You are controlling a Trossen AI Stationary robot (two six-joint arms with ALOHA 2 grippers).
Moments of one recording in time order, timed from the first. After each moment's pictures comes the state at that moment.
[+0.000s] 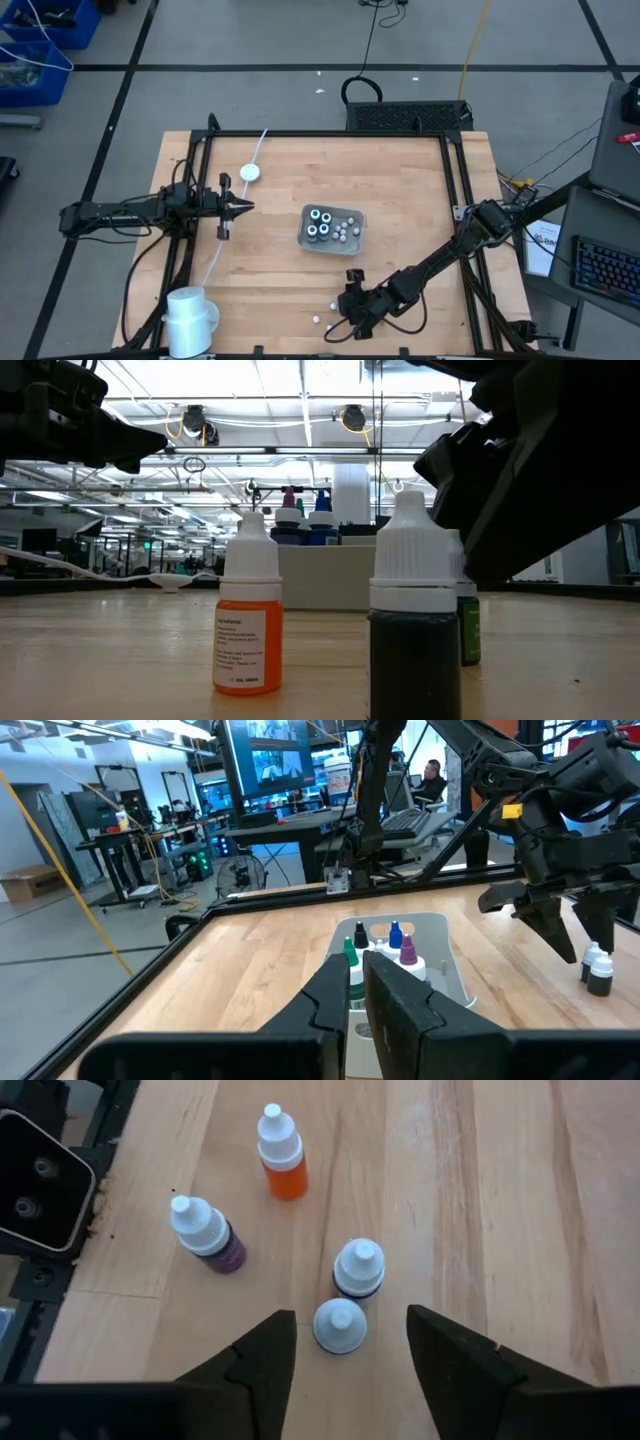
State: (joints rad) left arm 0.12 0.24 0.03 0.24 0.09 0.15; right arm 0.62 1.96 1.19 -0.16 0.28 0.45
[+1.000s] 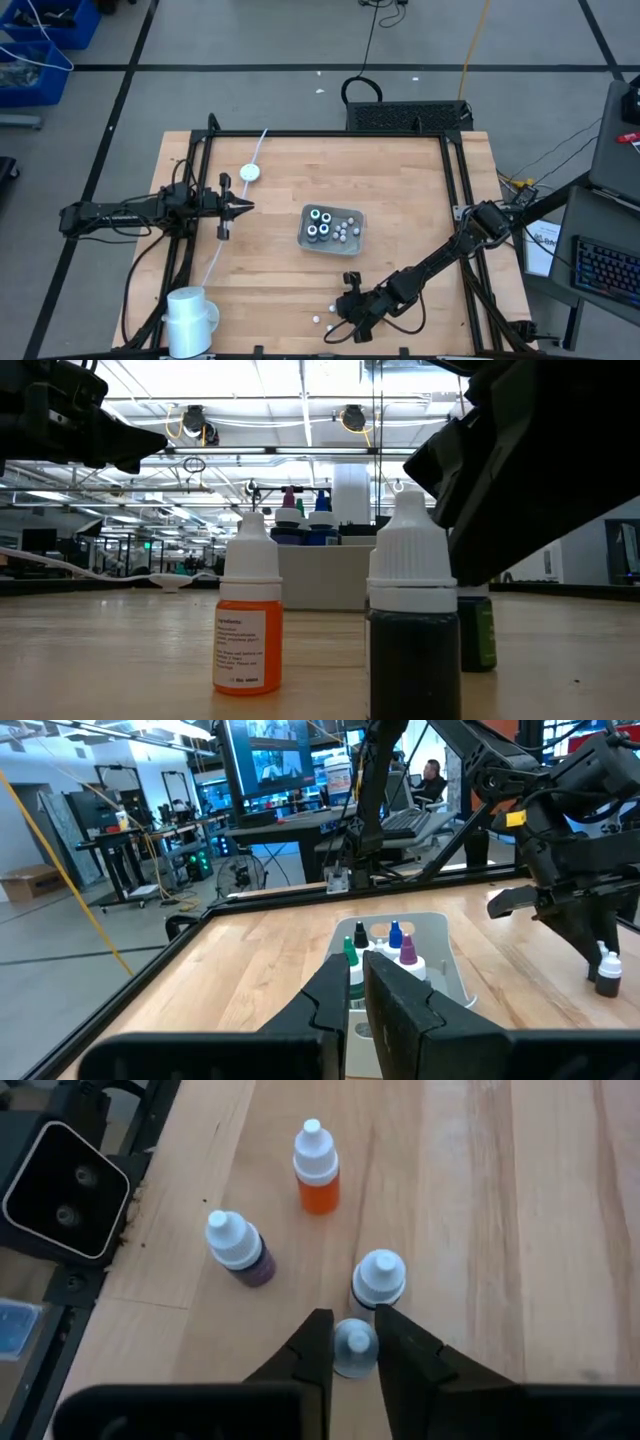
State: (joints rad) left arm 0.12 0.24 0.03 0.24 0.09 0.15; right arm 0.62 1.98 1.19 -0.10 0.23 0.42
